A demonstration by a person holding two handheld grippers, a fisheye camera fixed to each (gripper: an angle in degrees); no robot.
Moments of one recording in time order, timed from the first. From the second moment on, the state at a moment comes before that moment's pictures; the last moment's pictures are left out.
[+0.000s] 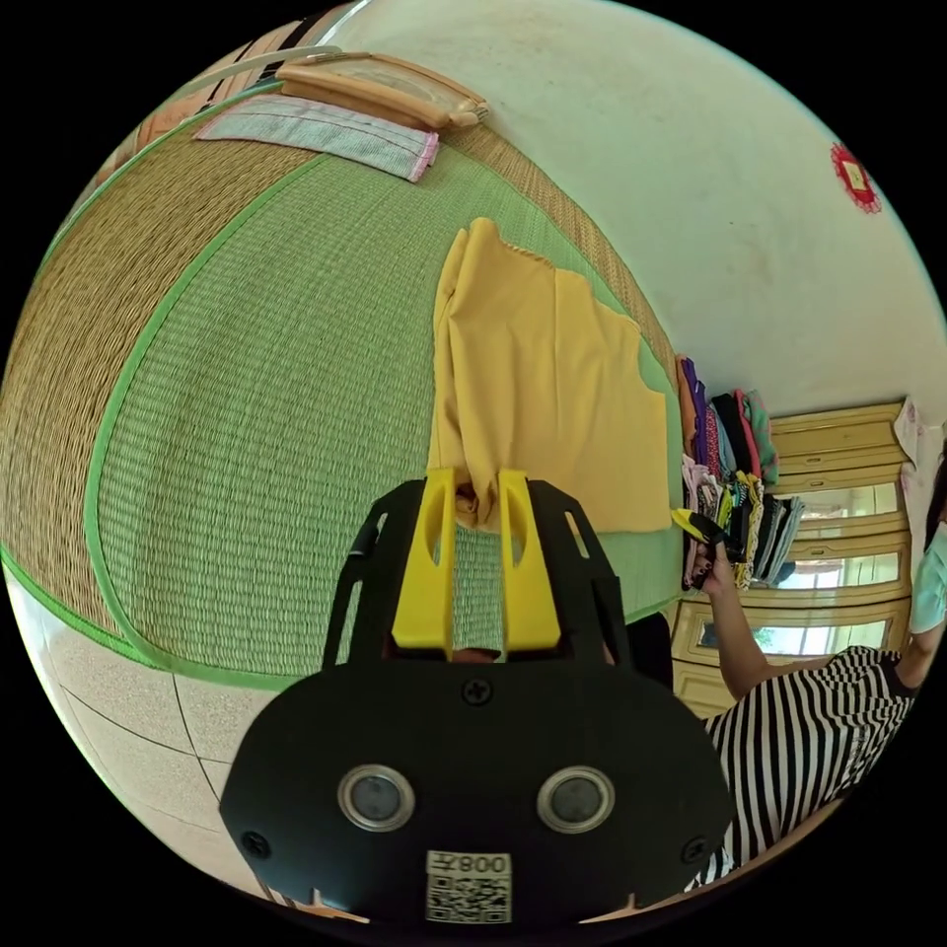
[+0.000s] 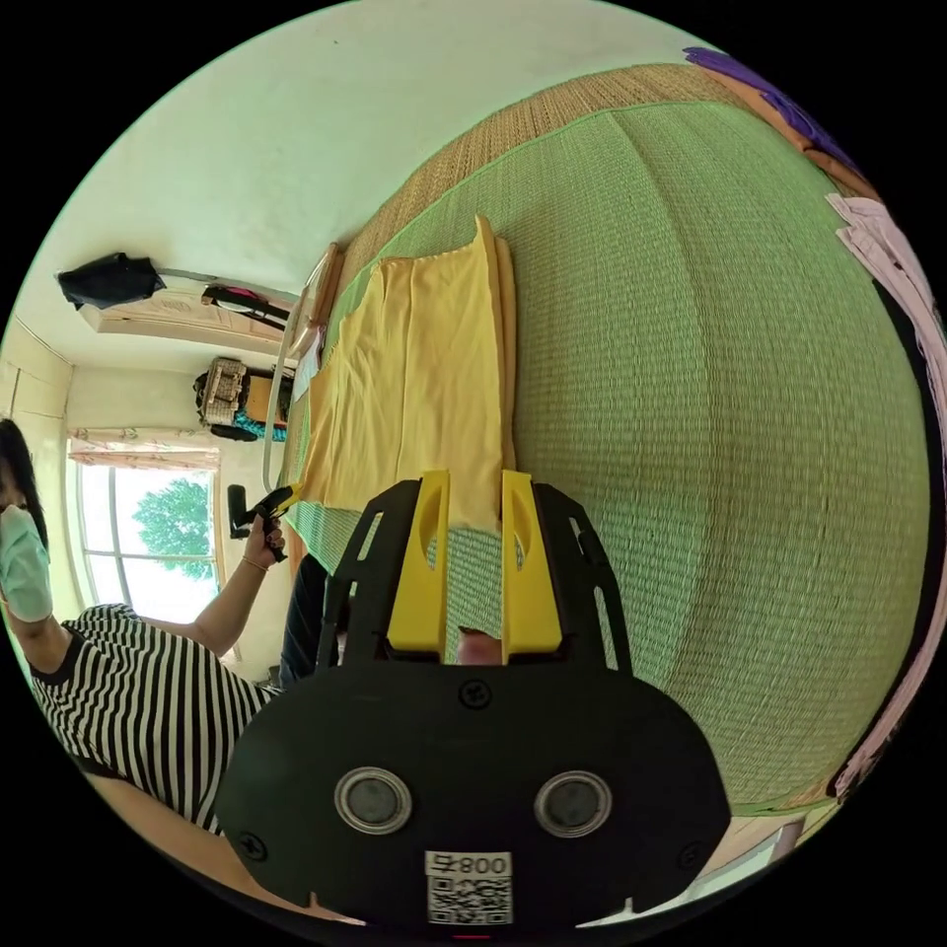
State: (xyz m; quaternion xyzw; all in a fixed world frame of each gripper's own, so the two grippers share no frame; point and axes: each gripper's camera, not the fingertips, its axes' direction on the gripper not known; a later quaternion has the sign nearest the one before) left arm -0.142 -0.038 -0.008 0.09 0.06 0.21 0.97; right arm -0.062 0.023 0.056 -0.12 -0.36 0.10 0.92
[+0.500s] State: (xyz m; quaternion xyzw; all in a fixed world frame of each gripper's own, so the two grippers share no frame) left arm -0.122 0.022 -0.063 0.05 0.05 0.24 0.97; right arm -0.088 0.090 0.062 -0.14 -0.35 0.11 0.92
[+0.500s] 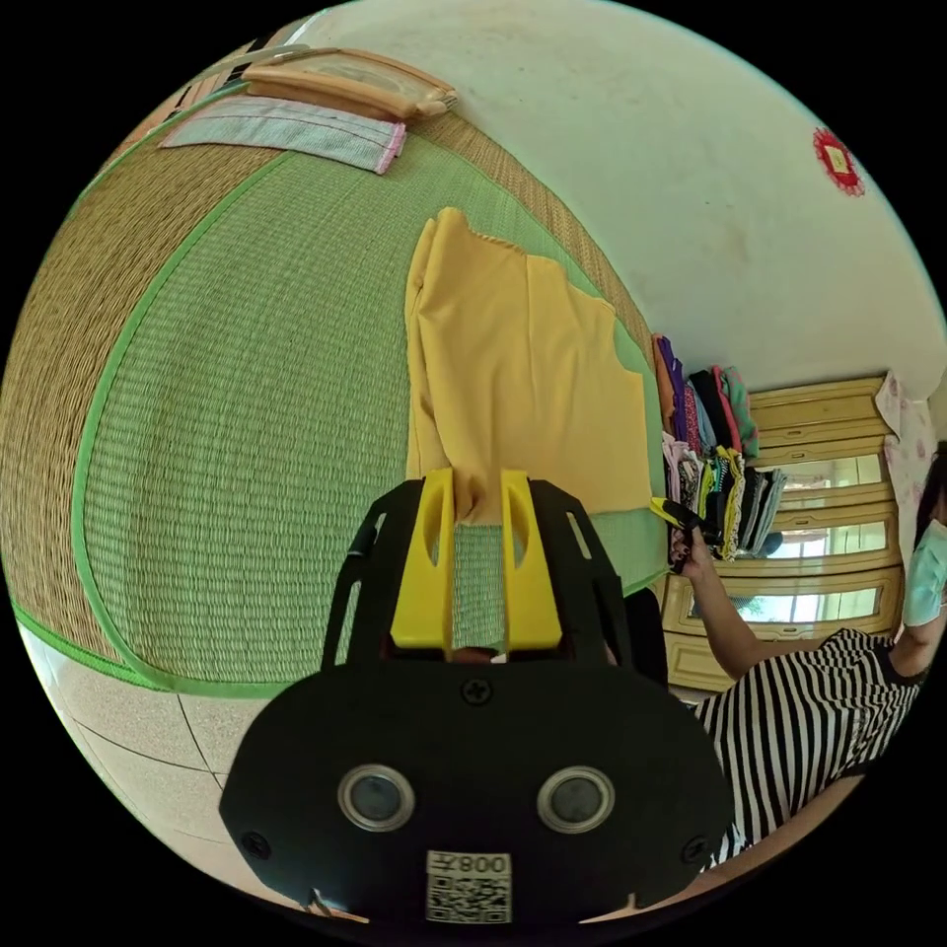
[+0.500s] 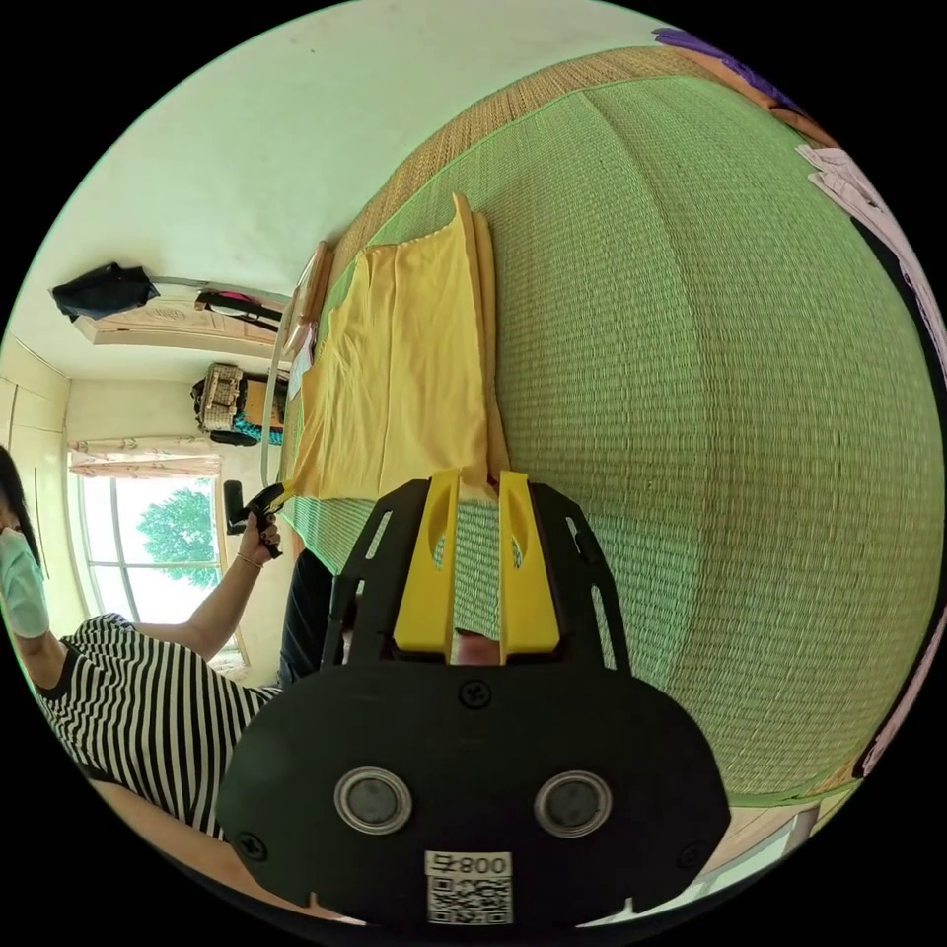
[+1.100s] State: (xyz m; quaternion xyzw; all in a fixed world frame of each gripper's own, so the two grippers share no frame) left arm -0.055 0.126 -0.152 0.02 0.01 0.22 0.98; right arm -0.151 0.207 0.032 -0.21 -0.38 0.09 0.90
